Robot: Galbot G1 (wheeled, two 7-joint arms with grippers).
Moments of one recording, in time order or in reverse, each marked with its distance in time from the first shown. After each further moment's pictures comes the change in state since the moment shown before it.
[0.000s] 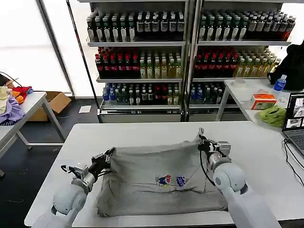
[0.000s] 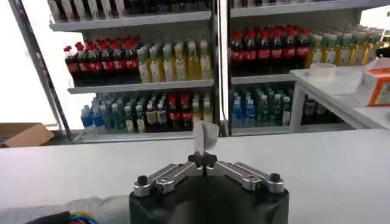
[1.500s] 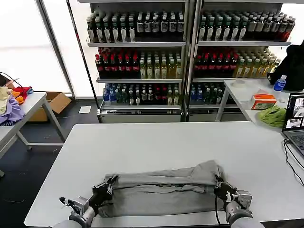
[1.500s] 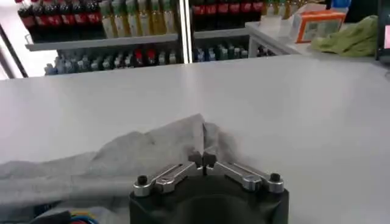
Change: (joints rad) left arm 0.301 -0.054 -0.071 -0.144 0.131 -0.028 0.039; right arm -0.447 0.006 0.133 0.197 -0.095 0.052 0.051
